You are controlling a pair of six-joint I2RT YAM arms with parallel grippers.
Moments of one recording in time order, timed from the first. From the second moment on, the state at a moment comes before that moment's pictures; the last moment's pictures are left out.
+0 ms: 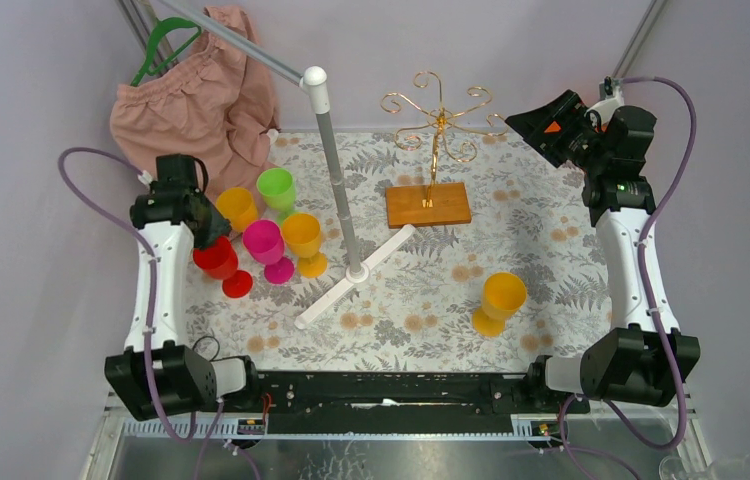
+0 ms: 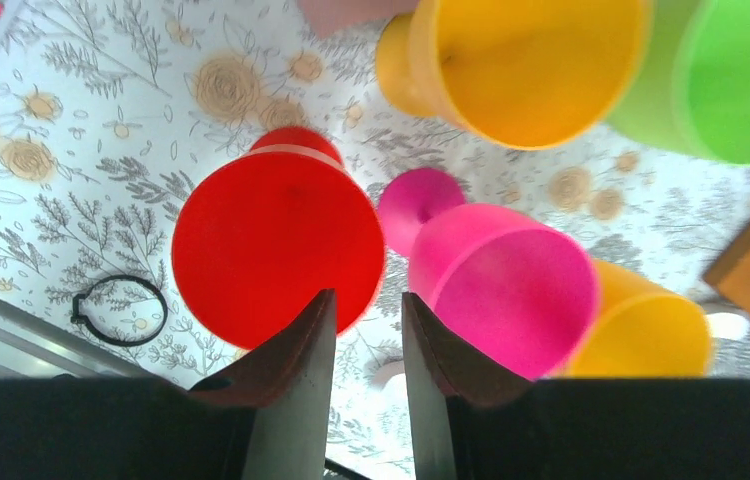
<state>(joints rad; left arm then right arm) 0.20 1.26 1.25 -1.05 -0.09 -0.51 -0.14 1.32 1.32 -0.18 -0.61 0.75</state>
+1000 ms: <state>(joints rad) 0.20 0.98 1.40 -0.50 0.32 -0.73 -0.14 1.29 1.32 -0.31 -0.33 0.63</state>
